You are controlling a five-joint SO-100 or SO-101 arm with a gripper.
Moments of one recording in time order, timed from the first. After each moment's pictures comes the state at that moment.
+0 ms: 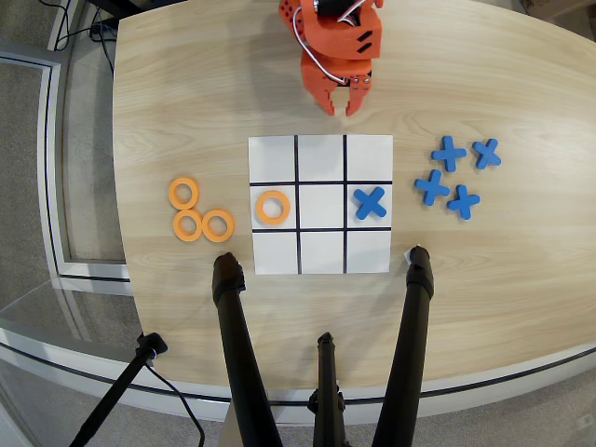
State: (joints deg) arm -8.5 189.0 178.4 71.2 -77.5
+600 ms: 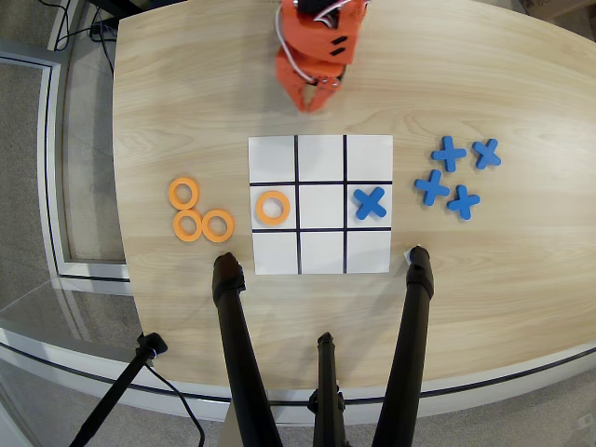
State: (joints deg) arm 13.3 192.6 180.3 74.5 -80.4
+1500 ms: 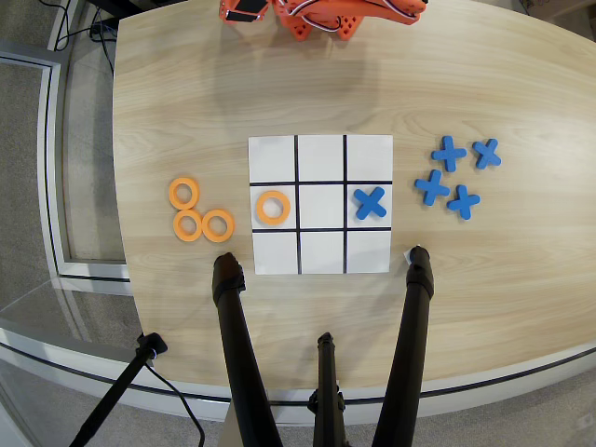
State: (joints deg) arm 95.0 193.4 180.3 74.5 -94.5
